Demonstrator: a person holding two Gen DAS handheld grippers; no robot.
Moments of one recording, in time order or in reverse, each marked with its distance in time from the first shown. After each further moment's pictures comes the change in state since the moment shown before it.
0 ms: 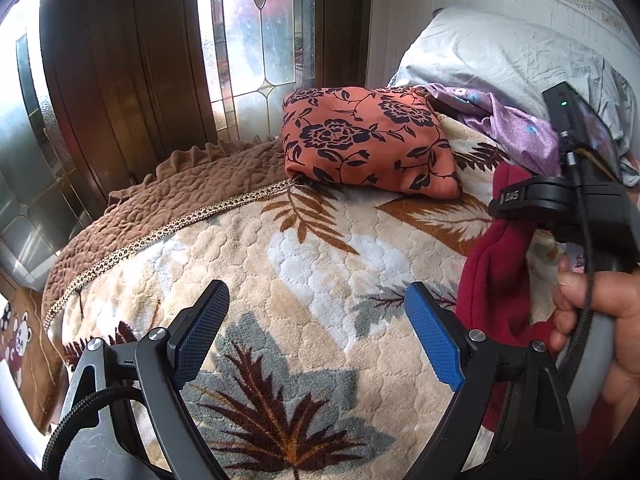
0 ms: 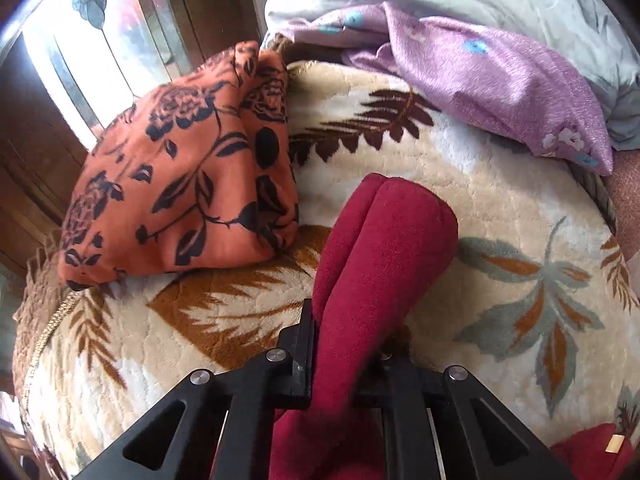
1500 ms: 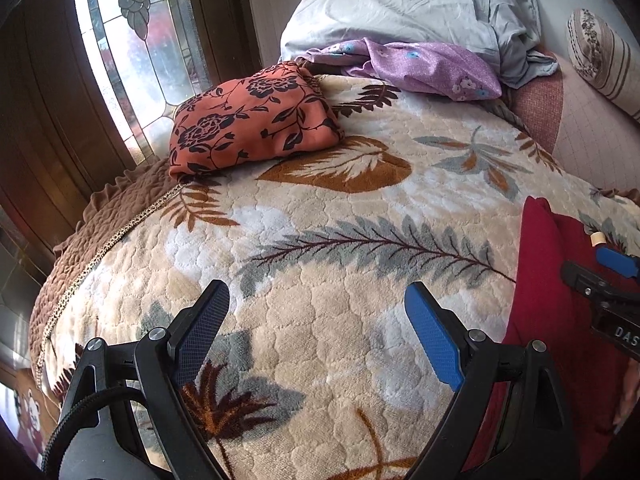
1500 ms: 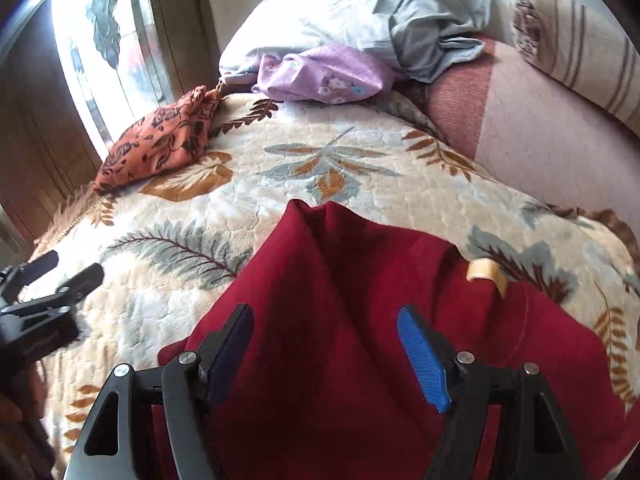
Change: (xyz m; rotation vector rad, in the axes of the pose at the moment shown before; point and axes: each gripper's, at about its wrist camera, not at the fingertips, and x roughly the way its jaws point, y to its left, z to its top) left arm -0.014 -0.076 -0.038 0.325 0.028 -0.151; right arm -0.138 -0.128 -0.177 0.007 -0.155 -0.082
